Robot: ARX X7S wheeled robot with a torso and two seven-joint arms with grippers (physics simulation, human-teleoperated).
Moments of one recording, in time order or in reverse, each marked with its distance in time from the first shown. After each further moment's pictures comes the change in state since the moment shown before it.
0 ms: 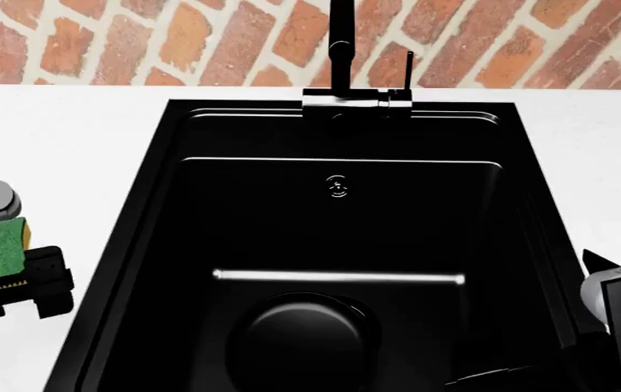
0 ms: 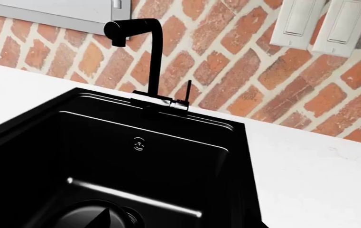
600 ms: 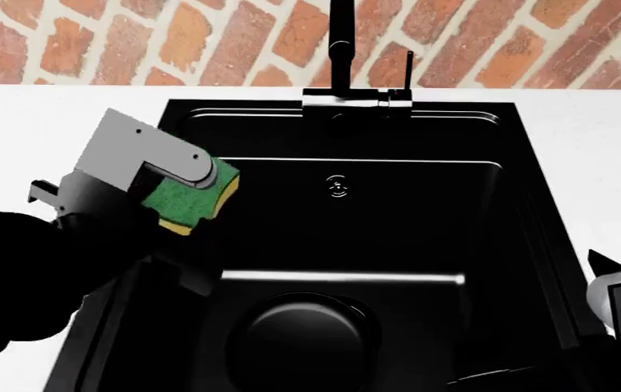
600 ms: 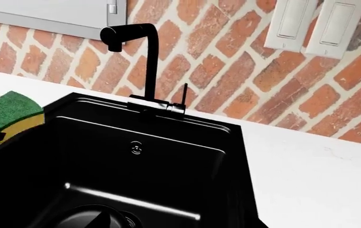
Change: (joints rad) left arm -0.400 0.124 0.478 -0.137 0.155 -0.074 0.554; right arm -0.011 -0.011 0.020 -0.016 0.017 -0.003 0.025
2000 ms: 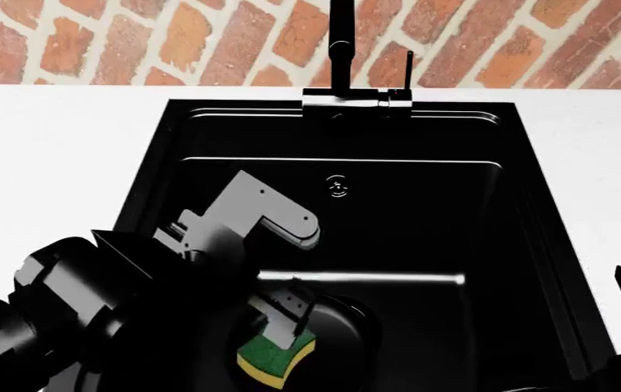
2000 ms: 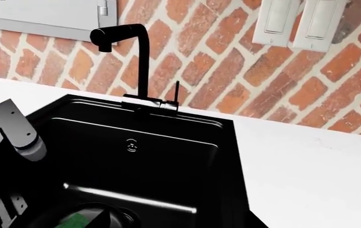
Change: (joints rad) left arm -0.209 0.336 0.825 -0.814 -0.393 0.522 0.298; right arm -0.031 0.010 0.131 -0.051 0.107 0.064 0.021
